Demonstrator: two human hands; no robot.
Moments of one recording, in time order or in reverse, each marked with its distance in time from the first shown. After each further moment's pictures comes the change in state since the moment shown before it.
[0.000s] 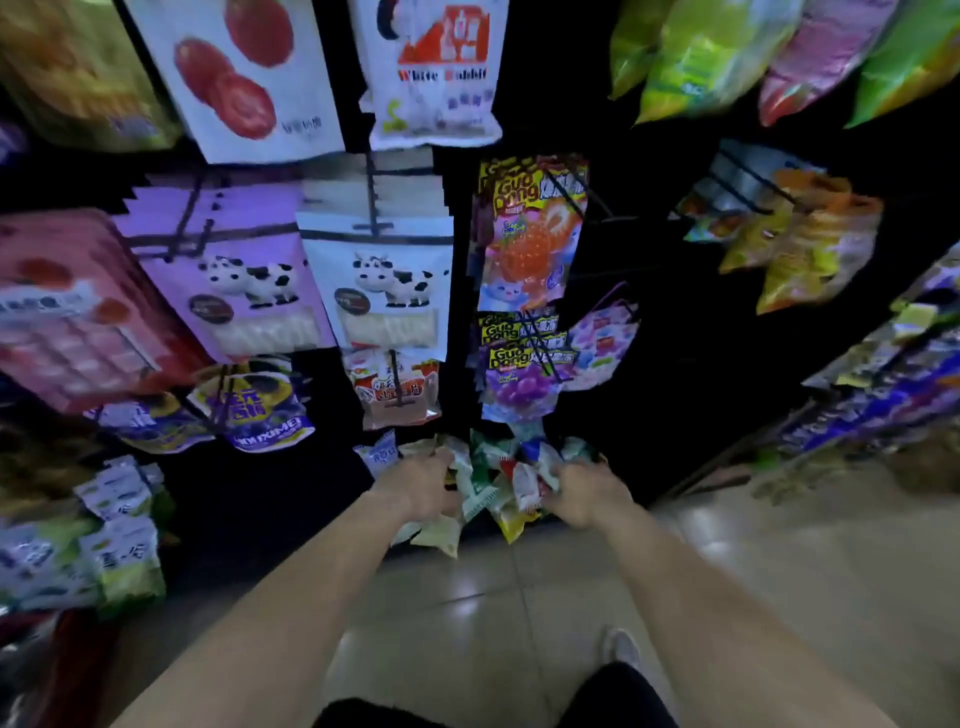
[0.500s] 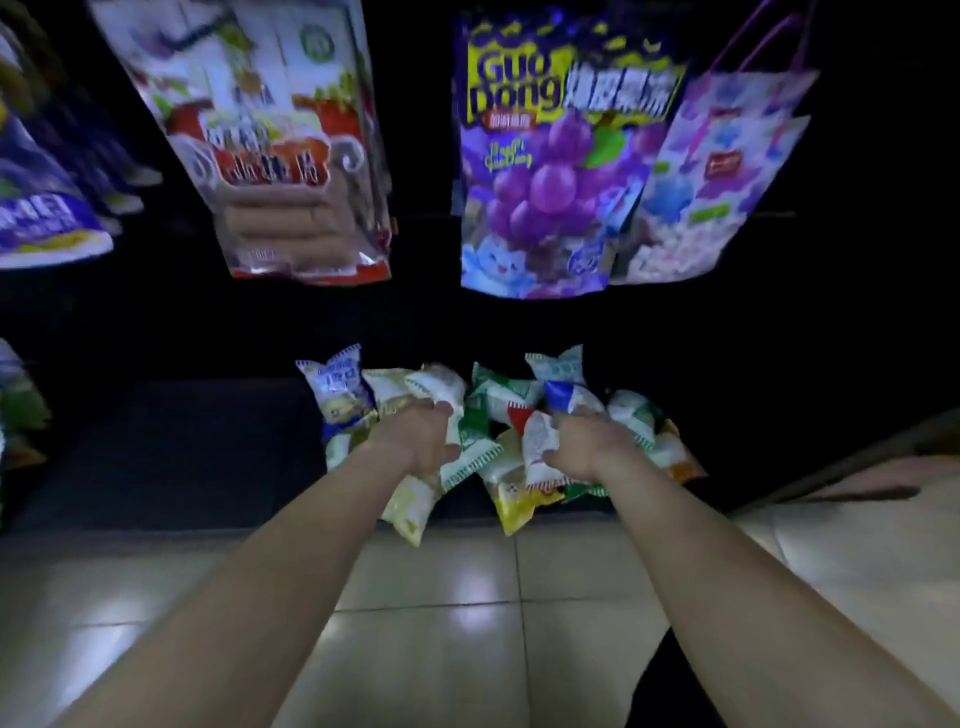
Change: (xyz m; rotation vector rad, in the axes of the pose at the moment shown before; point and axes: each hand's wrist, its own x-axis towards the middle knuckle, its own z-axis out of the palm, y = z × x) left_hand 0.340 -0.073 0.287 0.052 0.122 -0.155; right_hand 0.369 0.130 0.262 -0.129 0.056 -0.150
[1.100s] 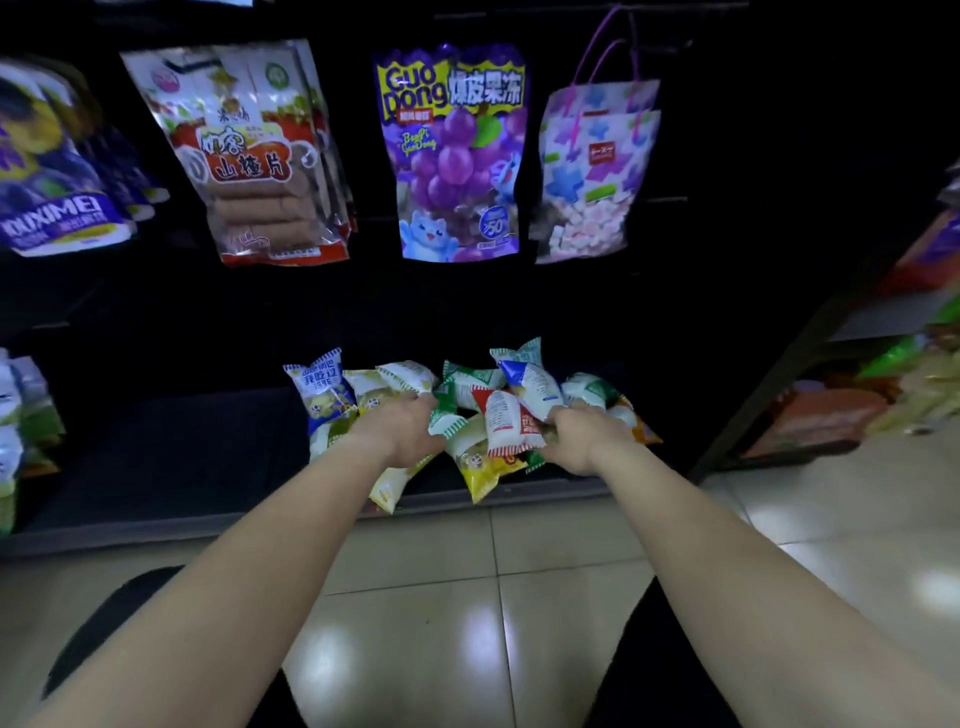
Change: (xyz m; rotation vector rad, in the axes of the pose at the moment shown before) left_hand -0.106 0.079 0.040 0.088 0.167 -0.009; right_hand -0.118 0.069 0.048 0.018 0.160 -0.035
